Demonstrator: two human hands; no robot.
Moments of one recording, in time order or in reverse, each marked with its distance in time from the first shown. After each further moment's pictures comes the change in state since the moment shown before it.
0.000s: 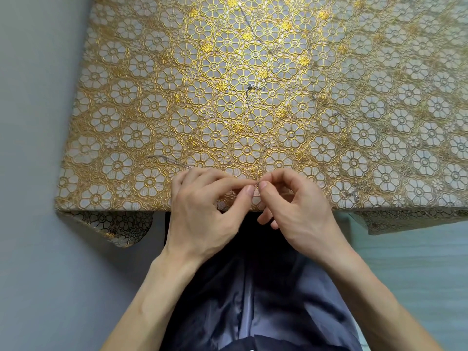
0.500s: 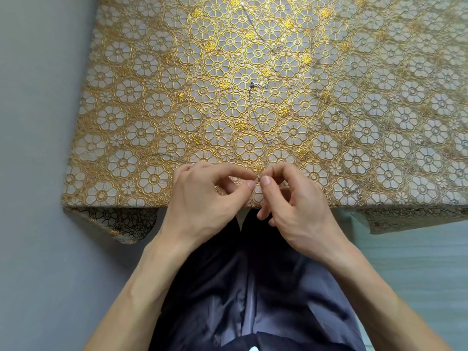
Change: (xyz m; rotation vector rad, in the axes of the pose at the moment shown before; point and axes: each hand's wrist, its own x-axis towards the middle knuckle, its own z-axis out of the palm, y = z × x) left_hand 0.018 0.008 -0.017 -0.110 -0.178 -0.160; right_hand -0.004 -0.006 0.000 -0.098 -0.034 -0.150
